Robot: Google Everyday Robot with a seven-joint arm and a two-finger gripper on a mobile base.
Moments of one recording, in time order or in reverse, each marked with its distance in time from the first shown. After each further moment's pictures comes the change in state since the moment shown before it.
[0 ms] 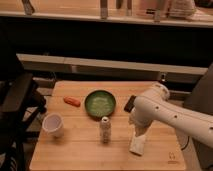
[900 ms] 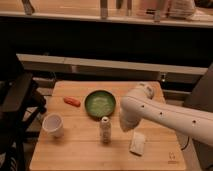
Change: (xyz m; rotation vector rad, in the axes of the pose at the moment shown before) arm -0.057 -0.025 0.005 -0.010 -0.017 -0.118
